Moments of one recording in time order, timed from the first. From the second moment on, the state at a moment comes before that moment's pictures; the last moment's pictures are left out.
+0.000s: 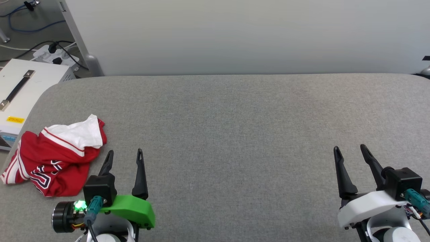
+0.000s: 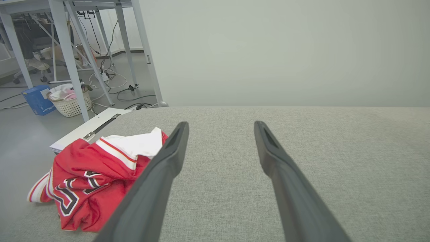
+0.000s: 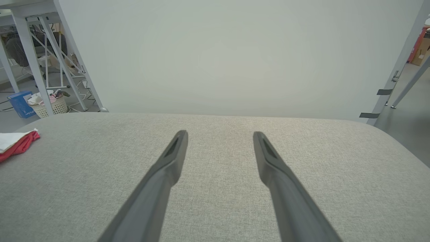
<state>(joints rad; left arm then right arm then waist) 0.01 0.05 -0.02 -0.01 -0.05 0.02 -0.07 0.02 -0.05 -0.03 -0.03 0.12 0.13 -0.08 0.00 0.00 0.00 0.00</state>
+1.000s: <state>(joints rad) 0.01 0.05 -0.04 -0.01 -0.10 0.02 -0.13 0.04 -0.05 -0.03 -0.03 0.20 0.13 -0.14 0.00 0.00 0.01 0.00</state>
